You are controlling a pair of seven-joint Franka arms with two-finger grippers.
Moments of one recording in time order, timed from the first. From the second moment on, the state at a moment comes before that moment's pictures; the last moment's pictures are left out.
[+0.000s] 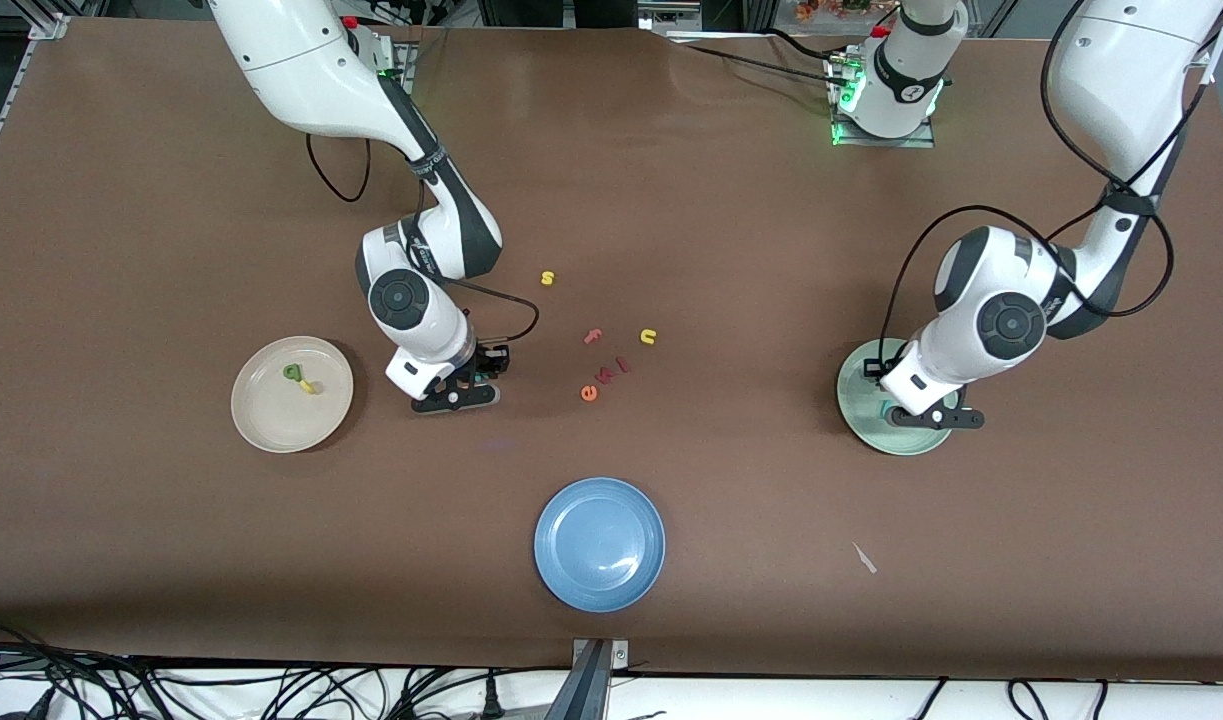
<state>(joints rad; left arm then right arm) 0.29 0.48 -0.42 -1.97 0.27 2.26 -0.25 0.53 0.64 -0.05 -1.84 0.14 2.48 0.24</state>
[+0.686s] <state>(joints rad) 0.38 0.55 -0.42 -2.00 0.27 2.36 -0.17 0.54 0.64 -0.05 -1.84 0.14 2.48 0.25</state>
